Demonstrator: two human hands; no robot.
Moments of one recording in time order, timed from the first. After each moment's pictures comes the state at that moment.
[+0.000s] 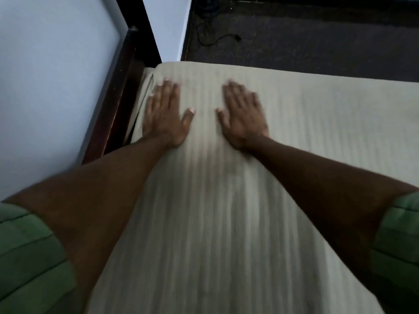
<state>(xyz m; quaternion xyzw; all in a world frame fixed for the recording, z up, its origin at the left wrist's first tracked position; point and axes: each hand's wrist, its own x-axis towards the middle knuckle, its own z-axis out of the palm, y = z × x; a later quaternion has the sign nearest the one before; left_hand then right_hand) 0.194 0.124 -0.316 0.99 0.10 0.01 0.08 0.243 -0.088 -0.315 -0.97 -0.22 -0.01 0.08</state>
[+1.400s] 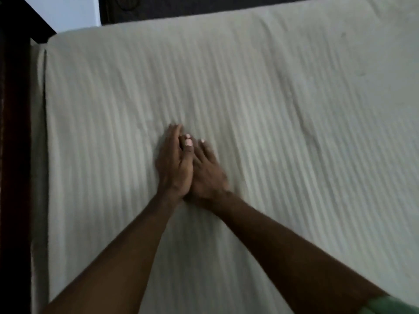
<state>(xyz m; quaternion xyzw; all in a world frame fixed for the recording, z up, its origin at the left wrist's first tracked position) 0.044 -0.101 -0.317 0.90 0.06 0.04 0.43 0.024 -0.203 -0.309 -0.96 -0.24 0.06 0.13</state>
